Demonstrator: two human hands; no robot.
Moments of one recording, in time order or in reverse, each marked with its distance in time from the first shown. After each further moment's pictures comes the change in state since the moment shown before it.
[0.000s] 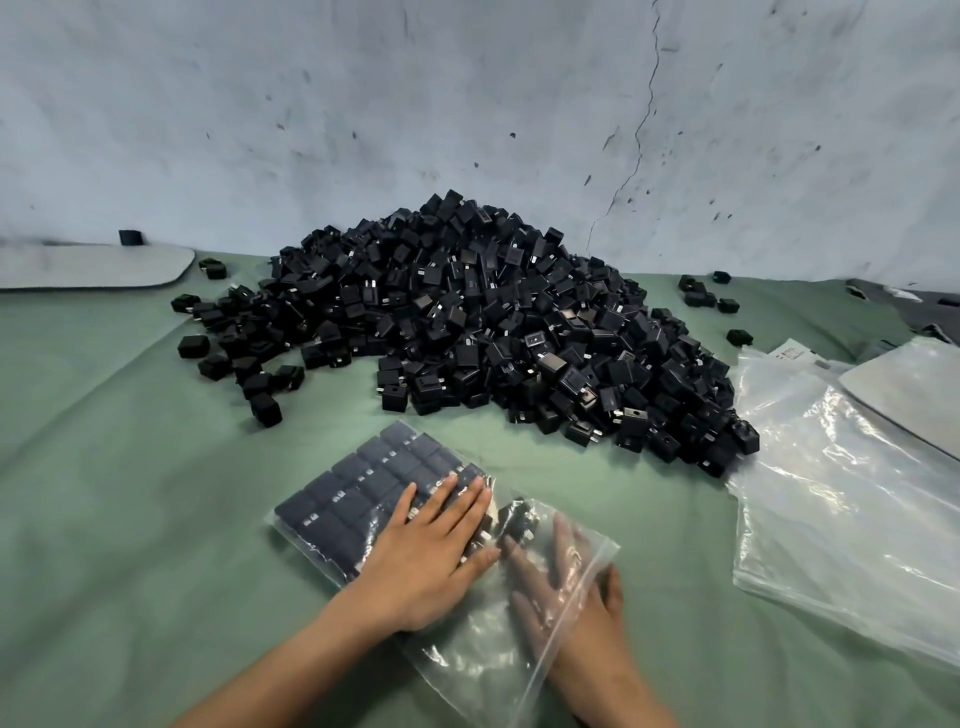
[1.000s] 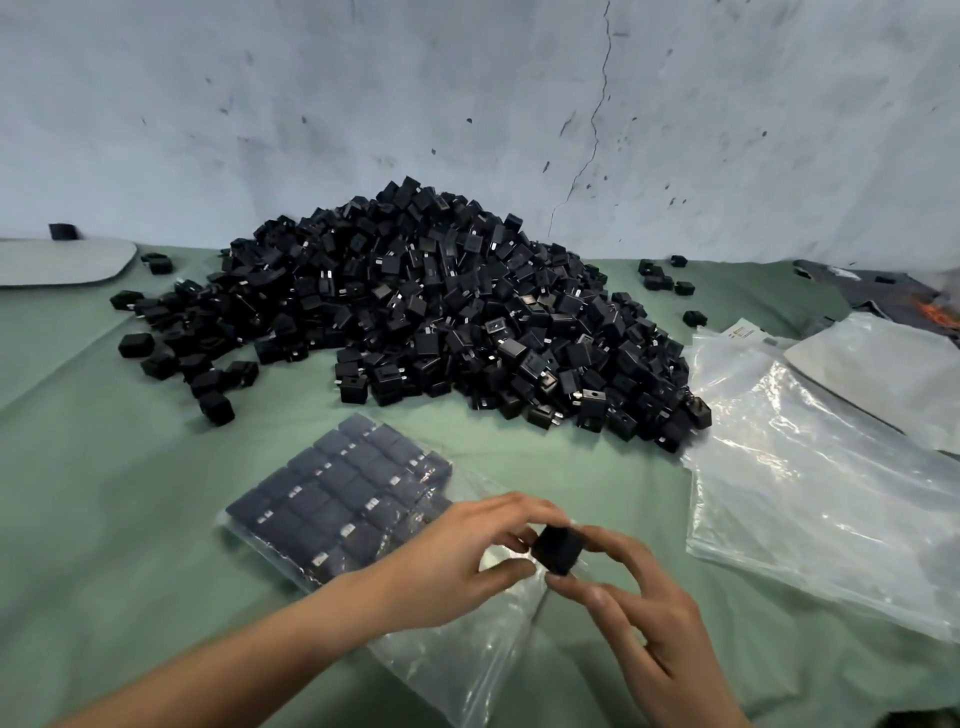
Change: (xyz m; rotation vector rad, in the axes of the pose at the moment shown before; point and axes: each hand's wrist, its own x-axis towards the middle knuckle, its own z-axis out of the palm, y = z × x) left_hand -0.005 0.060 -0.044 -0.744 0.175 0.574; right_hand -0.062 0.041 -0.063 0.567 0.599 -0.306
